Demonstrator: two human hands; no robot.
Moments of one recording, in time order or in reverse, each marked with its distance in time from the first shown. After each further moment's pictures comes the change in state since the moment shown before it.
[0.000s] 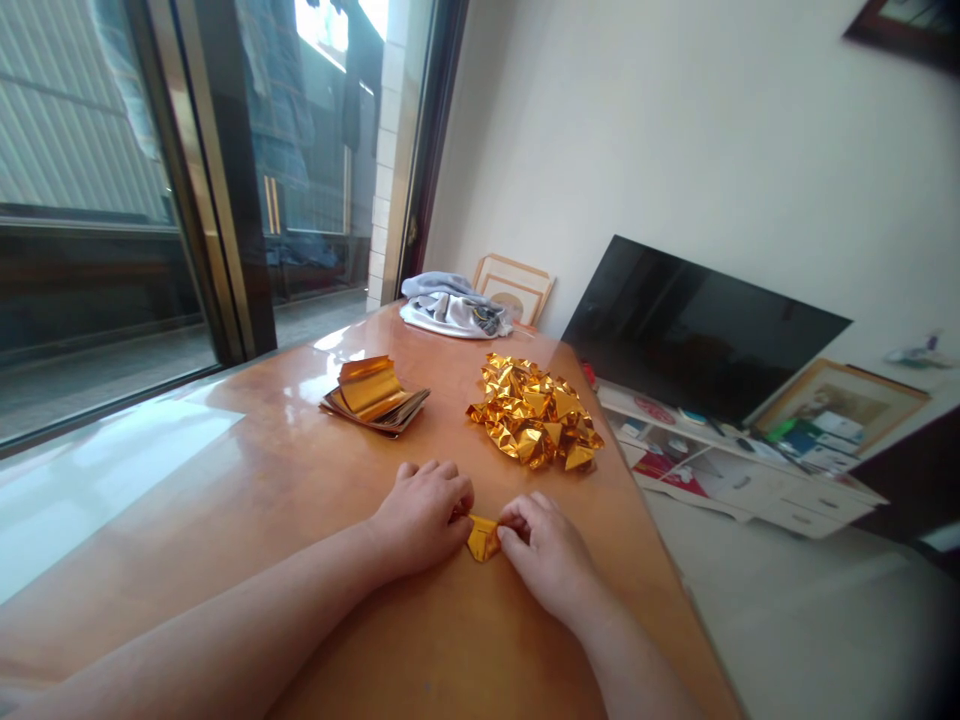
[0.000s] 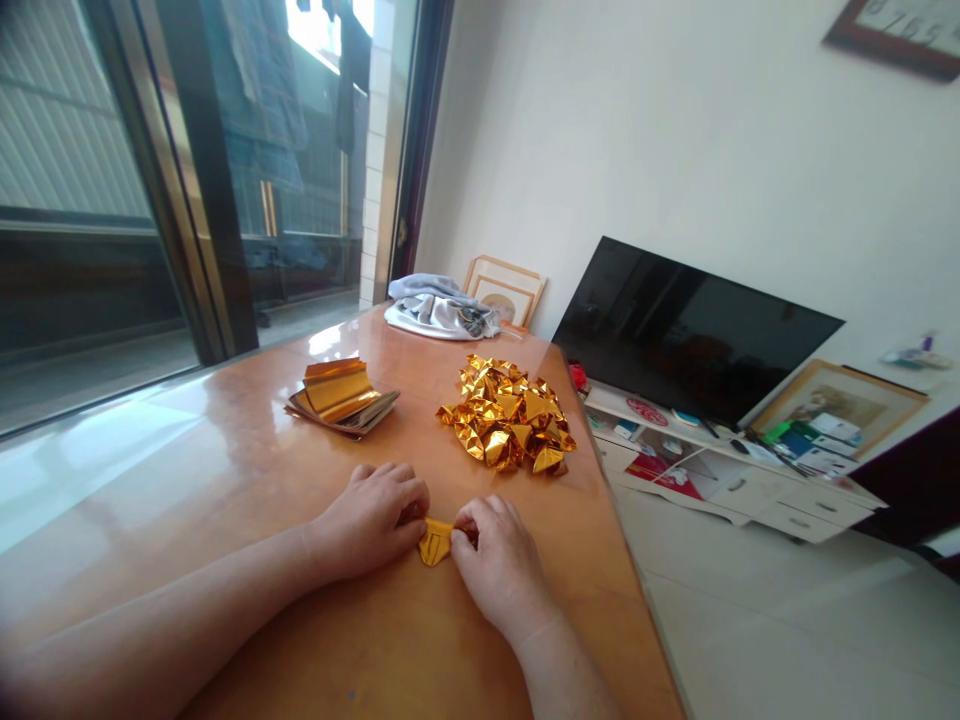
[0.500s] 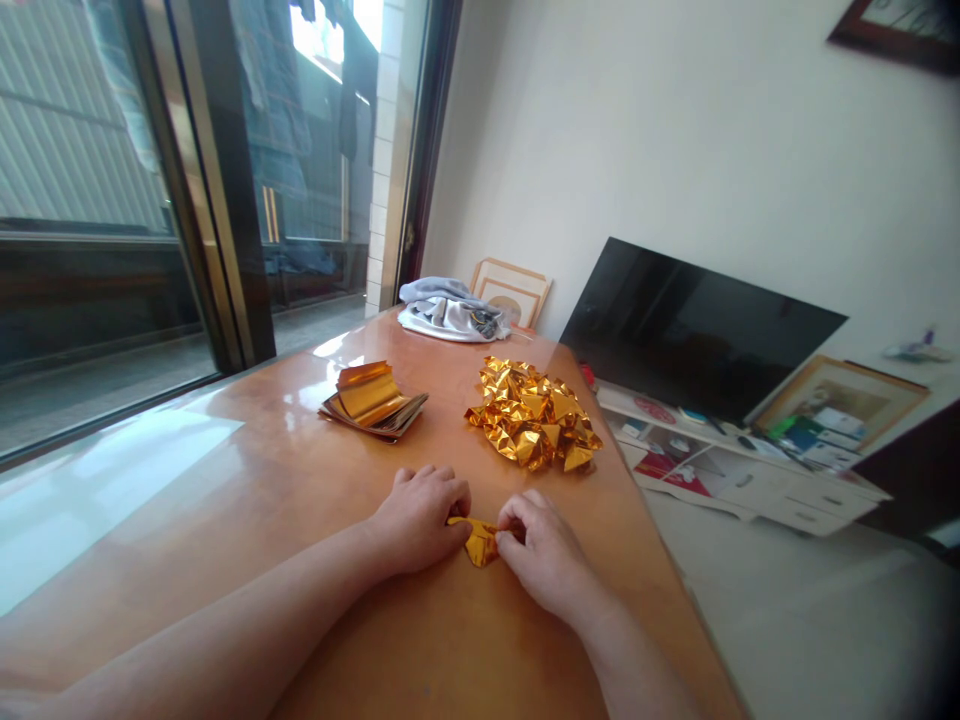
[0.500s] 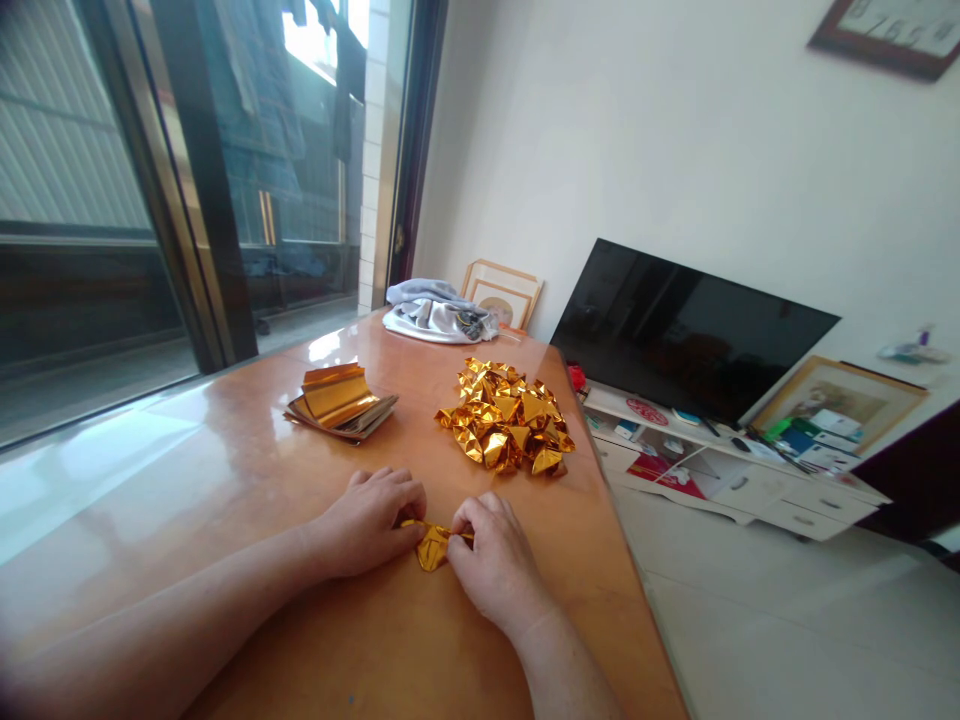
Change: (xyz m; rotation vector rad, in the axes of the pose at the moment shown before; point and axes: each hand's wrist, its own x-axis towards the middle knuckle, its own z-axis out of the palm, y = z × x) left_hand 0.002 -0.006 -0.002 -0.052 -0.048 -0.017; right_hand 0.004 -0.001 0.002 0.052 0.009 -0.042
